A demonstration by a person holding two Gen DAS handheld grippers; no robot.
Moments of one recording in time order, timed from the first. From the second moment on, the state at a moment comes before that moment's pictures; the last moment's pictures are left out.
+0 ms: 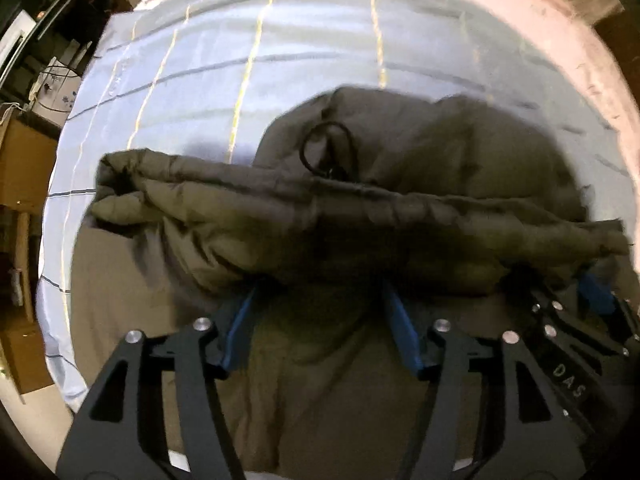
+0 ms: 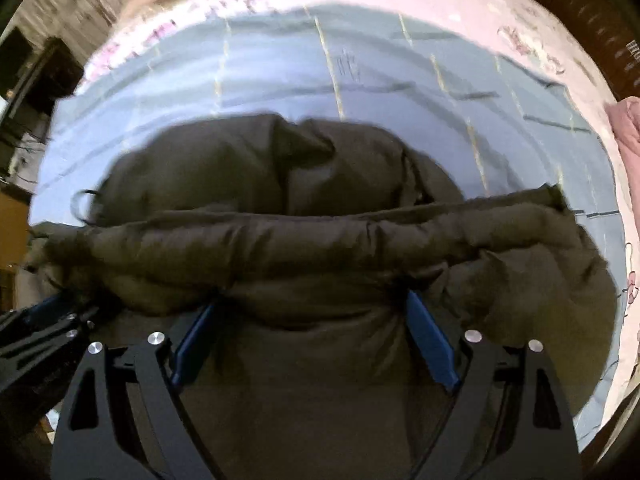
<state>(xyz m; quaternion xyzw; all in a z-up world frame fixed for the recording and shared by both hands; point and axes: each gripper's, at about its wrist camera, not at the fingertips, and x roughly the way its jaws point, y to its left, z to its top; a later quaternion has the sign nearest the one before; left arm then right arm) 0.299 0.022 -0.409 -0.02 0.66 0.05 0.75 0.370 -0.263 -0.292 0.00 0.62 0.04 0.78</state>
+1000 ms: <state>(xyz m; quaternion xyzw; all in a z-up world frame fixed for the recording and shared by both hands) 0.288 0.099 -0.438 0.00 0.66 0.12 0.74 0.398 -0.389 -0.336 0.03 0.64 -0.01 0.77</state>
